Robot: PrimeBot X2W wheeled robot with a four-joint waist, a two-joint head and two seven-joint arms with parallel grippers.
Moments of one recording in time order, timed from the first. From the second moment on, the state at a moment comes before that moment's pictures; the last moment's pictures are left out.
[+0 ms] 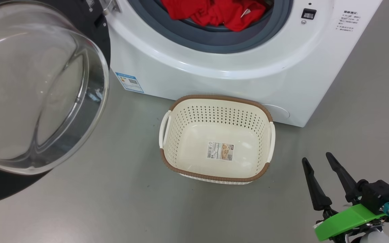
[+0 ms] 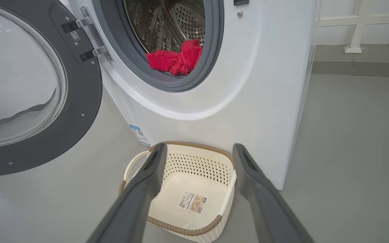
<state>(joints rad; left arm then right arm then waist) -0.40 0.04 0.67 0.47 -0.31 -0.13 -0.26 -0.05 -0.16 0.08 0.23 0.38 0.12 -0.25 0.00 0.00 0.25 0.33</state>
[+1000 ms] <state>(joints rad) -0.36 0.08 0.61 0.48 -0.34 -0.13 -0.26 -0.07 -0.15 0.09 0.24 0.38 0.12 -0.25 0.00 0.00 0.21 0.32</state>
